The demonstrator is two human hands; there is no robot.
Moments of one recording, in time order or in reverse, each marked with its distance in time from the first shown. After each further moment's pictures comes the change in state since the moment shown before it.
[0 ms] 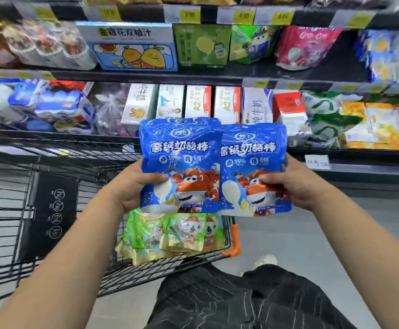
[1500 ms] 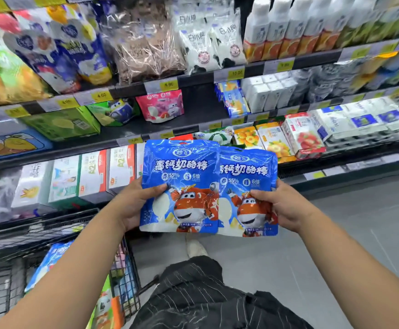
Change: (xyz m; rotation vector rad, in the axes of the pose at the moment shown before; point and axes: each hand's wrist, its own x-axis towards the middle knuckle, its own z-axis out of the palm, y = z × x) left_hand 0.138 0.007 0.378 0.127 -0.131 -0.024; right_hand -0.067 -0.014 -0.354 0.378 0.259 -0.013
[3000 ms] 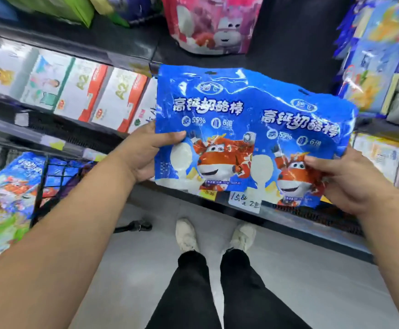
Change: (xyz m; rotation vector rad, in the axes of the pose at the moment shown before) left_hand 0.235 -0.036 -0.026 -0.272 0.396 0.027; right_hand 0.326 -0.066 -0.032 -0.266 -0.290 0.086
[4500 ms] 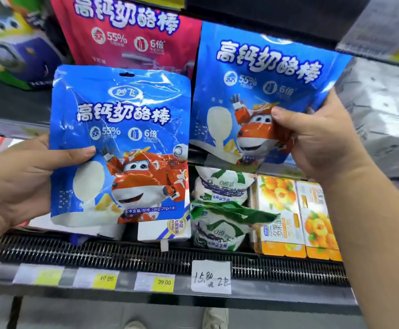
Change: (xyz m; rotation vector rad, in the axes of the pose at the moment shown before) left_hand 0.080 0.061 -0.021 0.167 -0.149 0.273; right_hand 0.080 -0.089 0.031 0.016 0.088 -0.757
